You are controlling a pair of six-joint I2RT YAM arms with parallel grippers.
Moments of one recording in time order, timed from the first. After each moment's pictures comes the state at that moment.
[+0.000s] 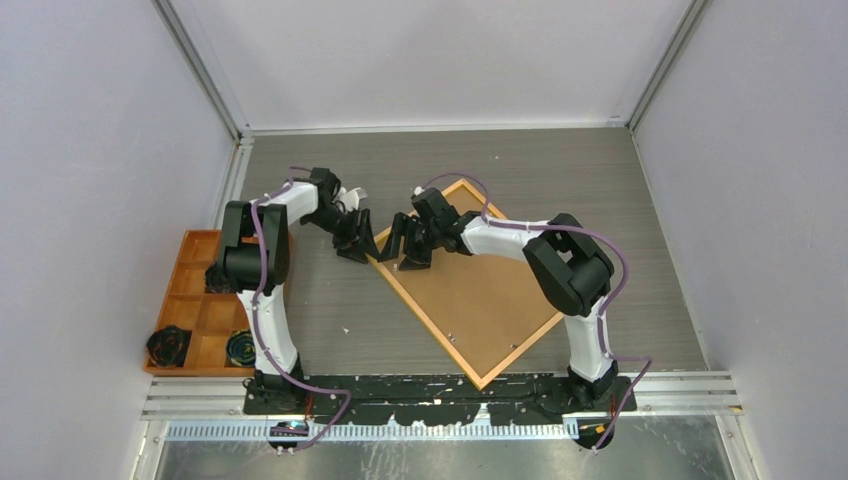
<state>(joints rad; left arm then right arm) -0.12 2.03 1.35 -0.79 0.68 -0.10 0.76 2.02 1.31 -0.10 -0.36 0.94</state>
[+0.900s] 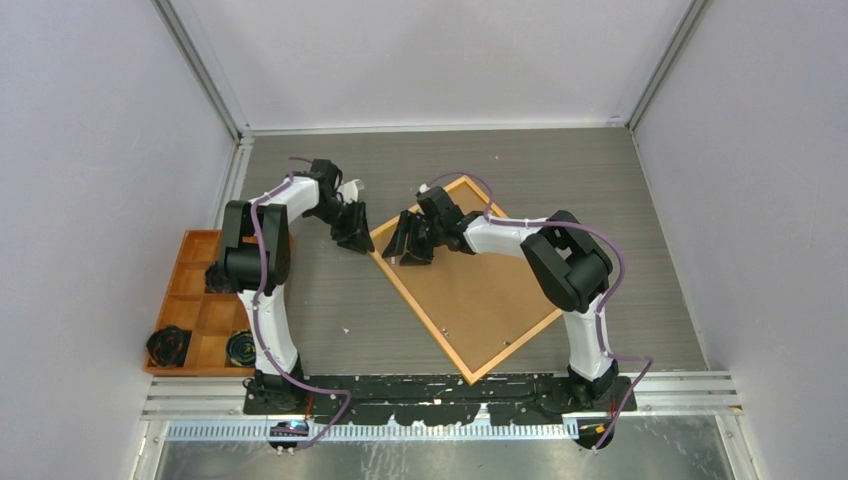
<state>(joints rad) -0.12 2.03 1.41 -0.77 0.55 -0.14 0.72 2.05 1.29 -0.01 -0.37 0.94</state>
